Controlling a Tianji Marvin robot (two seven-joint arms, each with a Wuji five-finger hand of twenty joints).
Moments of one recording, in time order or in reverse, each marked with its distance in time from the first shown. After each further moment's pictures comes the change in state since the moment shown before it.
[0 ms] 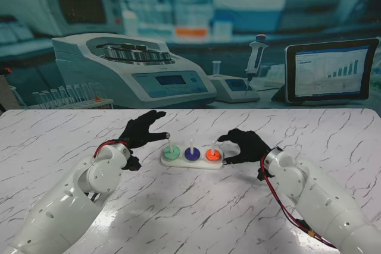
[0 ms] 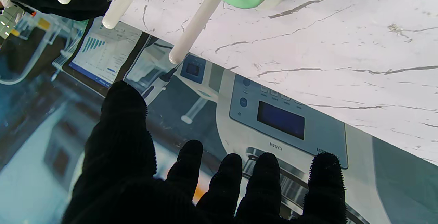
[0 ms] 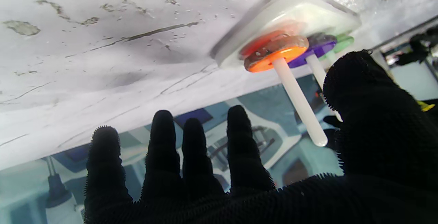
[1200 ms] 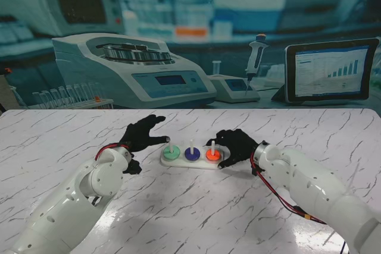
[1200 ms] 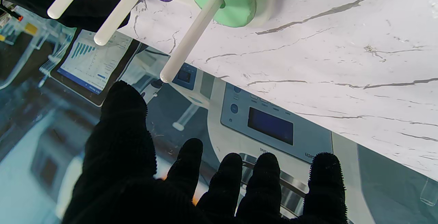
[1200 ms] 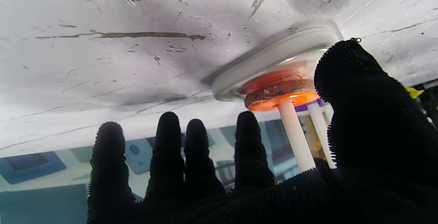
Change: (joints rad) left arm 0.020 0.001 0.008 -0.018 0.012 0.054 -0.004; right arm 0.240 -0.041 -0.354 0.246 -0.028 -0.064 -0.119; left_hand 0.000 0.000 0.000 0.000 0.011 -0.001 0.006 0.022 0.005 -0.001 0.000 0.006 0.000 0.000 0.000 0.000 0.000 0.000 0.000 0.008; right_hand 0.081 -0.036 -0.010 0.000 -0.051 -0.077 -0.062 0.011 -0.048 0.000 0.059 0.125 -0.108 -0.036 0.273 0.205 -0.006 -0.005 0.131 0.111
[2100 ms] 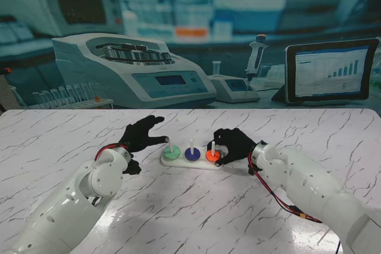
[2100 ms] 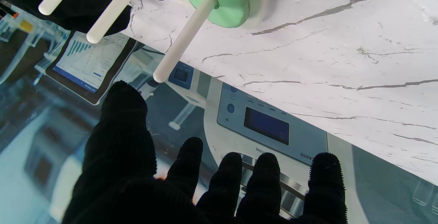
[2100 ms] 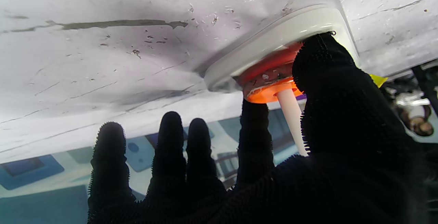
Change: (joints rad) left arm 0.001 -0.001 -0.002 0.006 -0.006 0.007 0.005; right arm 0.021 -0.037 -0.022 0.068 0.054 -0.037 -0.037; left_hand 0.000 0.000 0.000 0.000 0.011 0.000 0.003 0.001 0.008 -0.001 0.000 0.000 0.000 0.000 0.000 0.000 0.000 0.000 0.000 0.001; right_hand 0.193 0.042 -0.162 -0.008 0.156 -0.082 0.257 0.132 0.000 -0.021 0.026 -0.026 0.000 -0.022 0.011 -0.052 -0.018 0.000 0.026 -0.014
